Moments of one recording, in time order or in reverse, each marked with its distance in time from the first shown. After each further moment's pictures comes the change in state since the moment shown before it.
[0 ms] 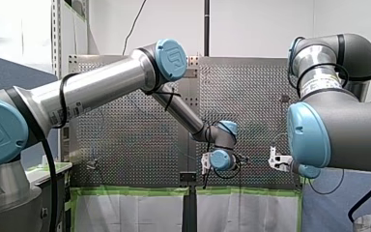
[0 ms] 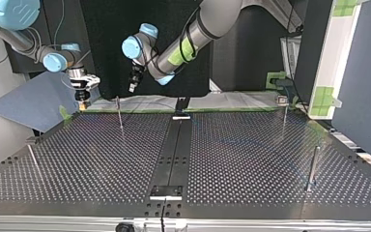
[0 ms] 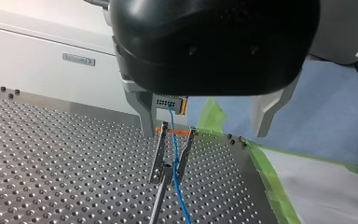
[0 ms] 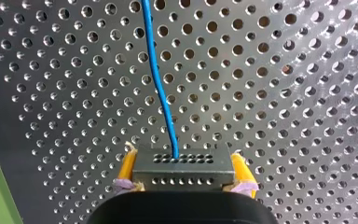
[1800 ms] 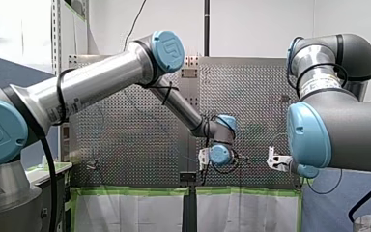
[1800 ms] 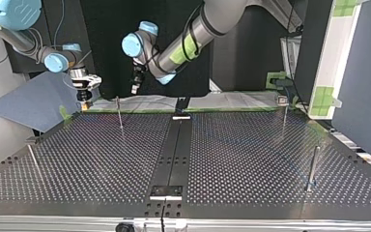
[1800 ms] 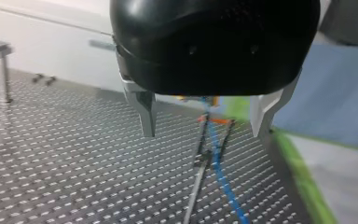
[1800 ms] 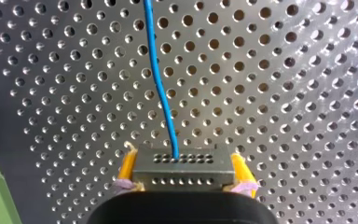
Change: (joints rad) left arm -0.002 0.074 -0.074 0.040 -0.071 -0.037; right arm 0.010 0.000 0.000 0.004 -0.011 0.000
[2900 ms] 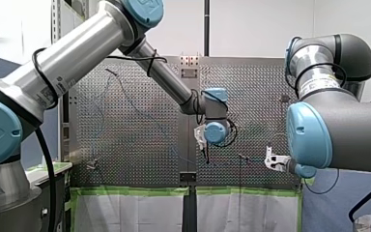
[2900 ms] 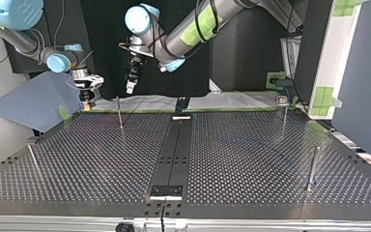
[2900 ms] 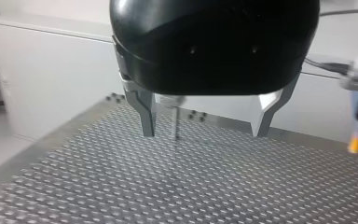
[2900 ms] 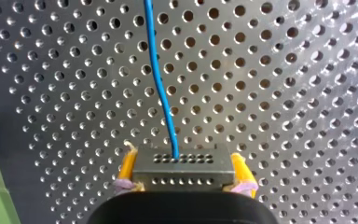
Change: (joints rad) left arm -0.039 0.297 -0.297 0.296 -0.059 -0.099; right arm 0.016 0.000 0.000 0.003 -0.001 0.004
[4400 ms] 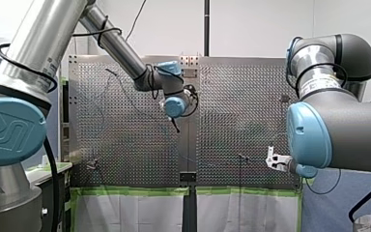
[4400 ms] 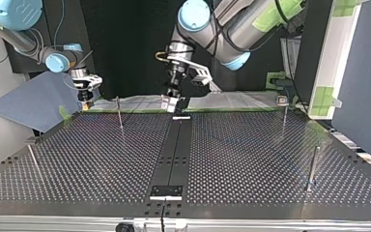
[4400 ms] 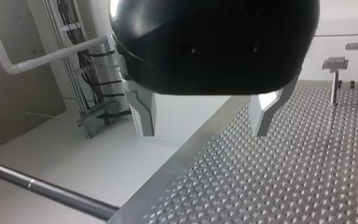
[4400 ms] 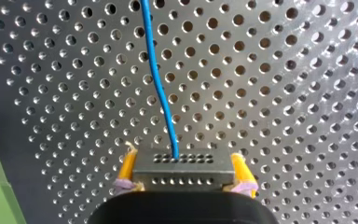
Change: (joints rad) left arm 0.227 0.406 -0.406 0.276 0.155 -0.026; right arm -0.008 0.000 0.000 0.001 0.009 0.024
